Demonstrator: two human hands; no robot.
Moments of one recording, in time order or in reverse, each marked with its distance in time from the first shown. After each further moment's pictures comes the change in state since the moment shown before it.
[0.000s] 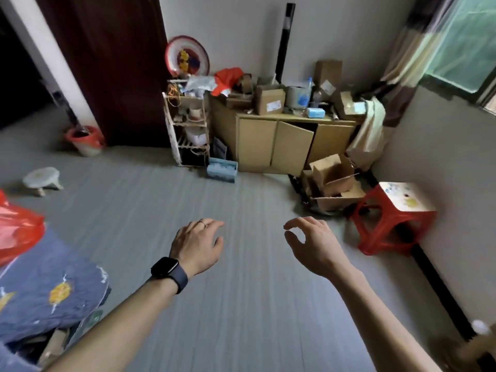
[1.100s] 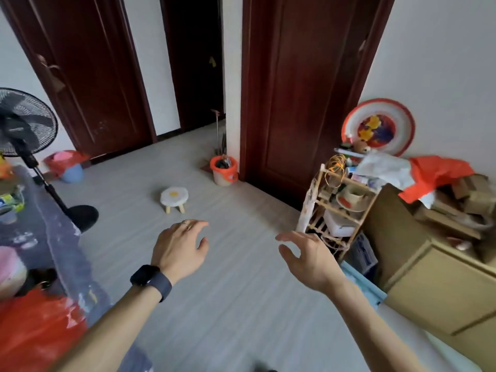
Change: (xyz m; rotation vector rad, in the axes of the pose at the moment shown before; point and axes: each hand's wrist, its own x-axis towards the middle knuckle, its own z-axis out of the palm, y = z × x) left_hand 0.457 -0.586 -0.135 0.133 0.304 -0.705; right_hand 0.792 -0.391 0.267 0.160 -0.281 -0.706
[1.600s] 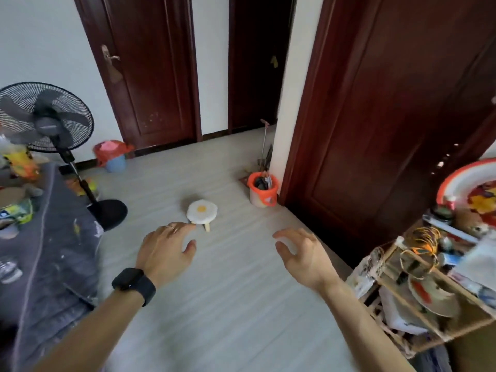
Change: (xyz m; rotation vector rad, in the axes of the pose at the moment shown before) left_hand 0.311 -0.121 0.056 0.080 0.031 -0.296; right_hand 0.418 0.046 0.060 0.123 -0.061 -0.222
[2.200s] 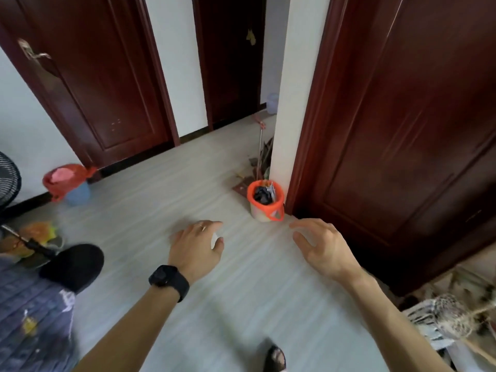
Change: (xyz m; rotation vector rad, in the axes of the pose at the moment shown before) left_hand 0.420 -0.088 0.109 -0.138 -0.153 0.142; right_hand 0.380 0.068 0.109 0.002 0.078 0.166
